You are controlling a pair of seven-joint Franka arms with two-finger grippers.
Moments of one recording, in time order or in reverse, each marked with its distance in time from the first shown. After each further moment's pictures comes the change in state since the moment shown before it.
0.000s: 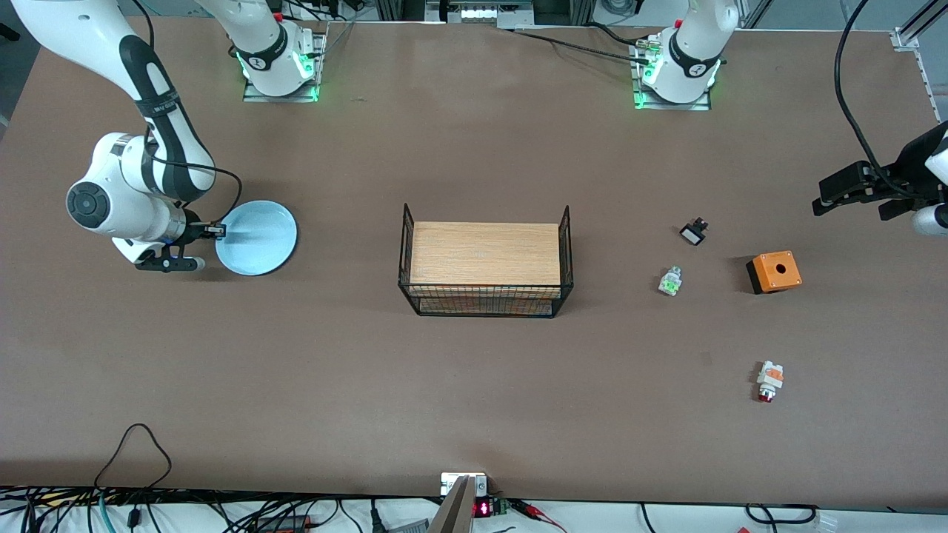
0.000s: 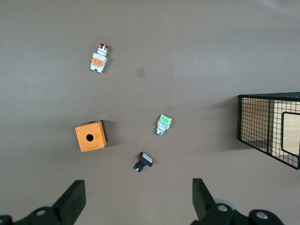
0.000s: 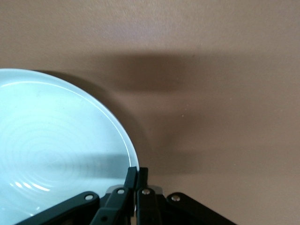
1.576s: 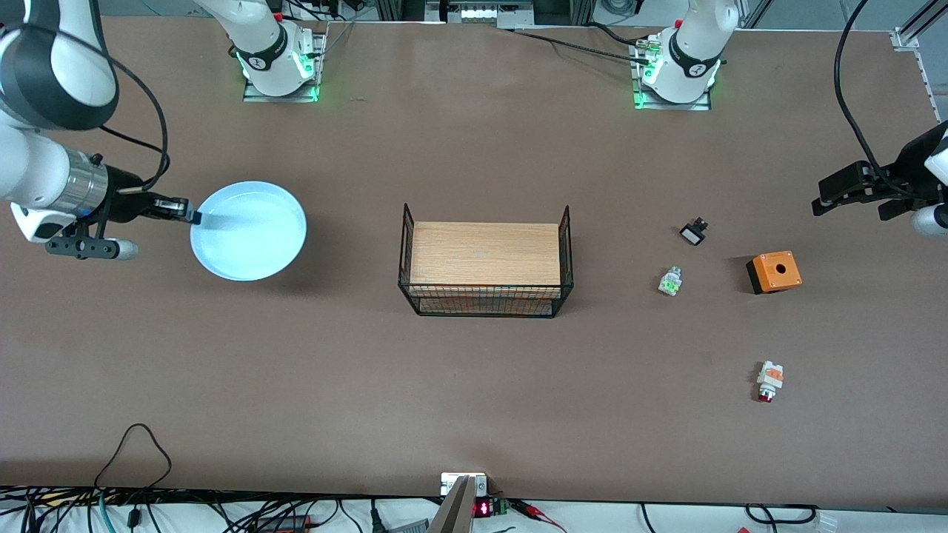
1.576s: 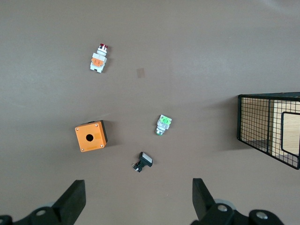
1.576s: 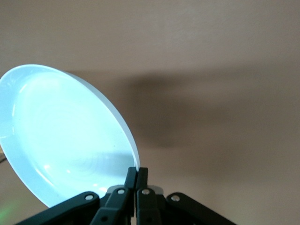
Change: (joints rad) left arm -0.001 0.000 0.000 0.000 0.000 0.000 0.000; right arm 0.112 -0.215 0.038 0.497 0.235 -0.668 0.262
